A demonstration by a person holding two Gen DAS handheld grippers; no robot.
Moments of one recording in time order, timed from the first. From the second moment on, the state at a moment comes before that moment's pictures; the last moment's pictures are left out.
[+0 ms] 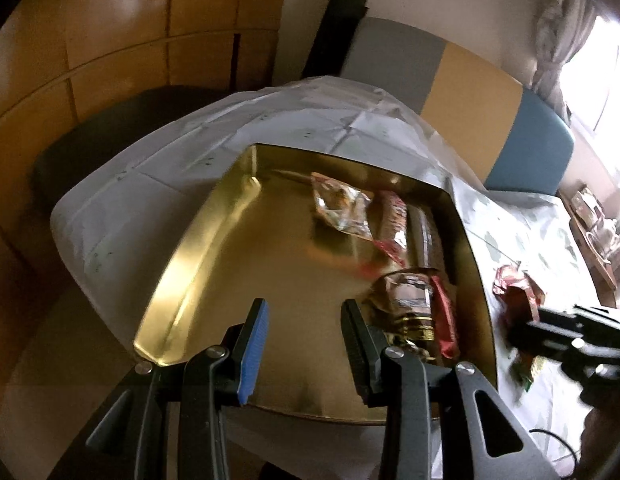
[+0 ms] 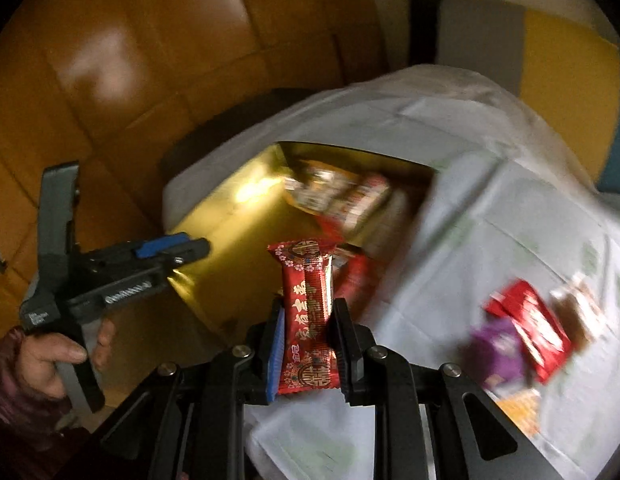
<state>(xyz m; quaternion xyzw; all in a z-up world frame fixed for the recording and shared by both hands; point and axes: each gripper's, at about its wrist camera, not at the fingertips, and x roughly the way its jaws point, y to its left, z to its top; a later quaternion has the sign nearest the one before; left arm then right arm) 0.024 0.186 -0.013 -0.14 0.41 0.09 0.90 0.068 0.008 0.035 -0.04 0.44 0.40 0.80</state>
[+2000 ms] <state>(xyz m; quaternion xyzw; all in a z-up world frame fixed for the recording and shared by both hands) 0.023 0.130 -0.014 -0.07 0.43 0.04 0.90 0.064 -0.111 0.017 -0.07 0.43 0.24 0.87</state>
